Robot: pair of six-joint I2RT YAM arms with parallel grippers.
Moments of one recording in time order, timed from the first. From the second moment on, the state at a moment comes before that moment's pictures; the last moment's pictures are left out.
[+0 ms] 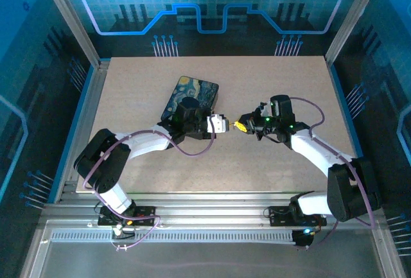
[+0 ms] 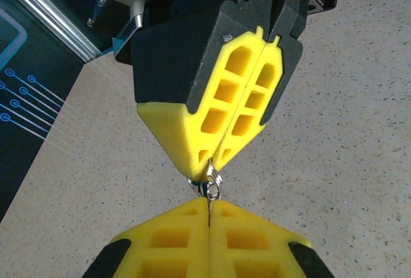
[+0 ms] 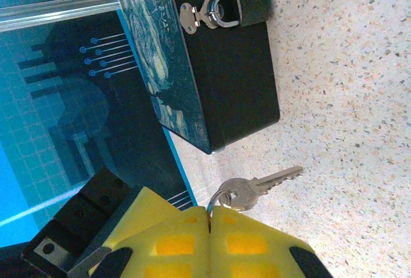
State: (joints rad) left arm -0.63 1.66 0.90 0.35 0.56 0.75; right arm 0.27 1.34 0.74 -0.07 -0.69 1.25
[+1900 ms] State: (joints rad) left arm -0.45 1.85 1.29 -0.13 0.74 -0.85; right arm 0.27 1.50 0.67 0.46 -0.60 1.16
